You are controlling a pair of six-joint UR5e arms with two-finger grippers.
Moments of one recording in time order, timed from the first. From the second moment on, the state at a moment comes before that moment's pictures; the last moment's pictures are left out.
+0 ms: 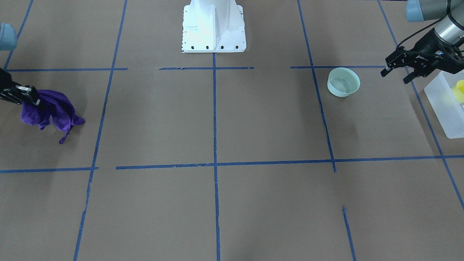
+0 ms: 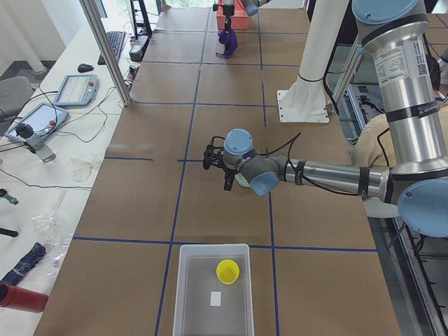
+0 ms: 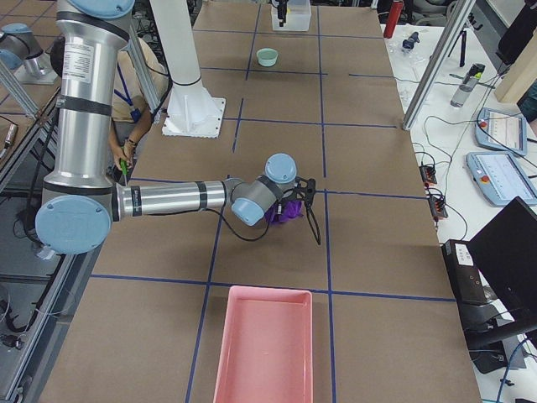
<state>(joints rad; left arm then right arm) -1.09 -1.28 -1.91 -2.33 -2.37 -0.76 1.16 -1.72 1.79 -0.85 2.46 1.02</state>
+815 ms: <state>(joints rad) -1.08 -1.26 -1.92 -2.34 -2.37 -0.79 1.73 -1.74 1.83 -1.38 2.51 0.21</state>
